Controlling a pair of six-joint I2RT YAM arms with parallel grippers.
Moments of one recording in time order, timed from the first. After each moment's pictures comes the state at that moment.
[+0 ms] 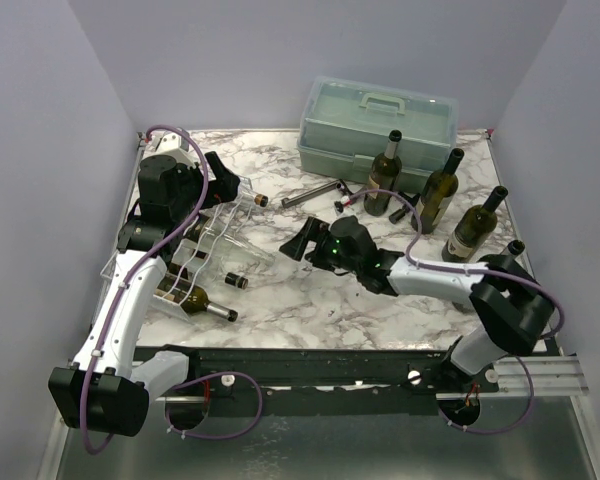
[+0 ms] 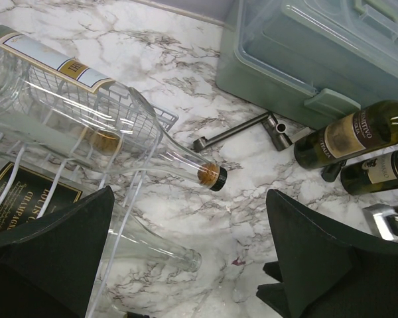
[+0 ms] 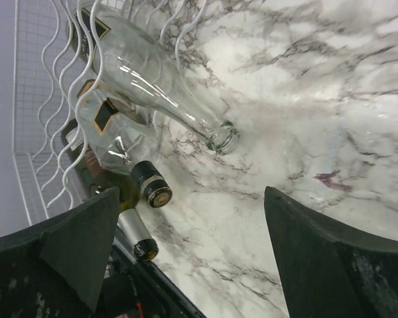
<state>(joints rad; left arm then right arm) -0.14 1.09 1.09 -0.34 0.13 -0.40 0.87 1.61 0.82 0.35 0.02 1.04</state>
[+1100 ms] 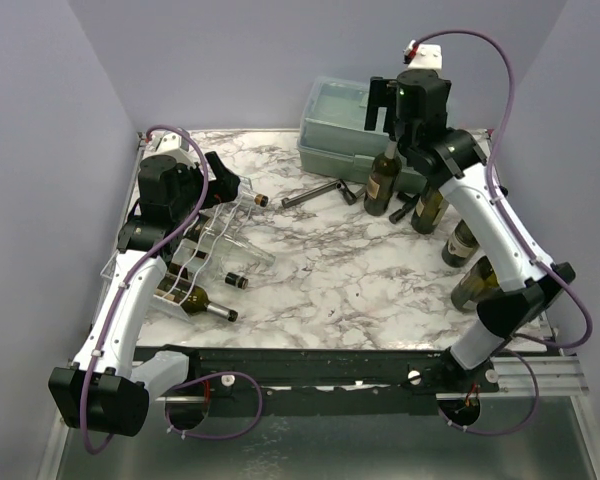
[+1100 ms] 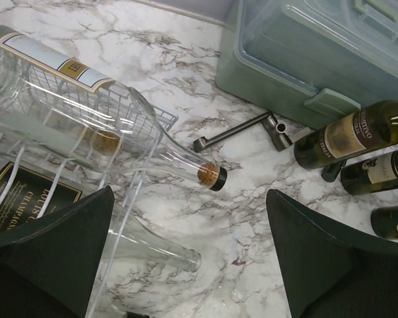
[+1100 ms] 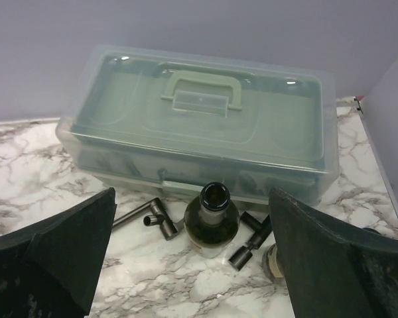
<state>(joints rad) -0.14 1.09 1.09 -0.34 0.13 -0.40 0.54 1.62 1.92 -0.57 0.60 0.16</state>
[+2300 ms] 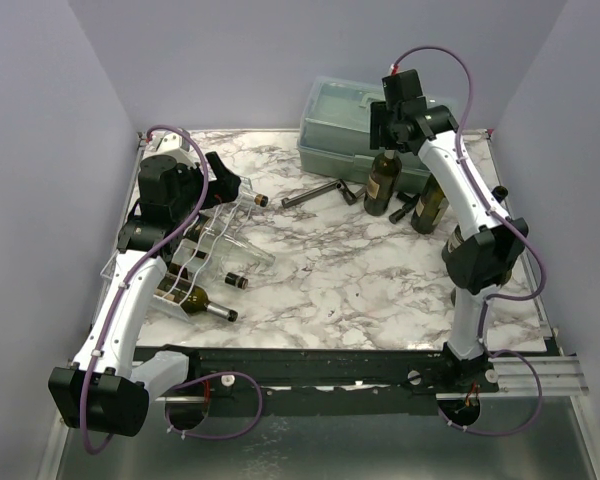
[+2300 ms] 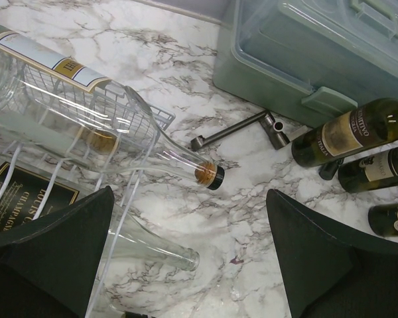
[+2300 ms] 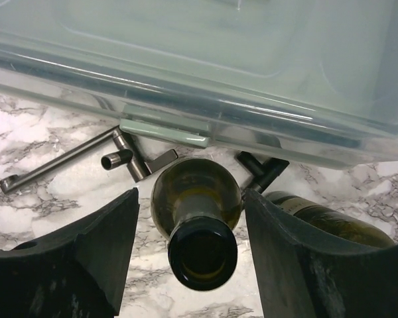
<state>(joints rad) -0.14 1.09 1.09 -0.34 0.14 -0.40 0.36 1.98 2.17 -0.92 0.34 0.21</state>
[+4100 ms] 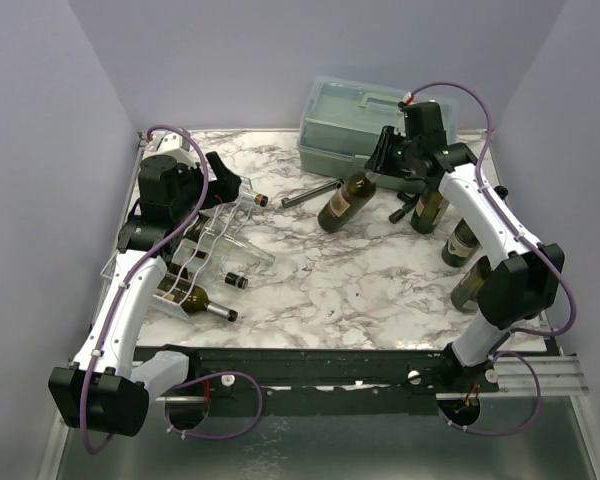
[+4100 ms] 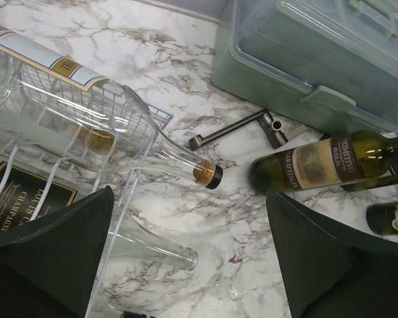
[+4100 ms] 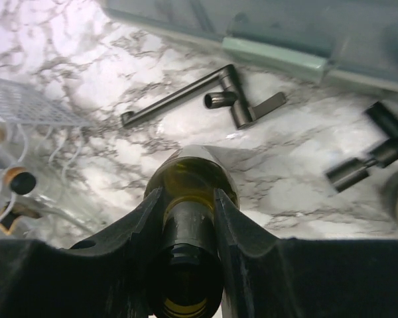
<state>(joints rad) -0.14 1.09 1.09 -0.34 0.15 -0.40 0.33 1.71 1.69 -0.66 -0.06 0.40</state>
